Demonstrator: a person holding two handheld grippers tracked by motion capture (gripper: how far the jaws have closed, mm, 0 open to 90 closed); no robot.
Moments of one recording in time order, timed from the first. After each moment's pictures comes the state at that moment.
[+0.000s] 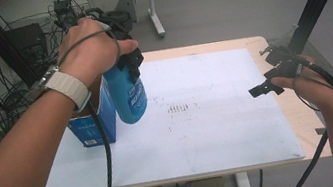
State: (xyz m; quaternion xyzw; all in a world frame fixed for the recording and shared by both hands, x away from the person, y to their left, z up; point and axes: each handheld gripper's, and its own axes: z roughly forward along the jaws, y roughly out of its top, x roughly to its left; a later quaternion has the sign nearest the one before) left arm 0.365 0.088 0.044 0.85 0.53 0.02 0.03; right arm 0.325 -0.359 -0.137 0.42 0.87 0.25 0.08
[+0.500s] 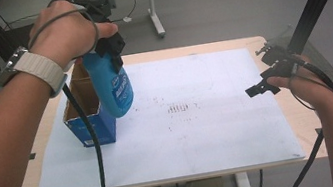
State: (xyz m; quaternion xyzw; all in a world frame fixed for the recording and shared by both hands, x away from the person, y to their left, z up) left arm 0.373 0.116 0.071 0.82 0.57 0.02 0.03; right arm 0.332 -0.352 -0.139 0.42 0.87 0.25 0.07
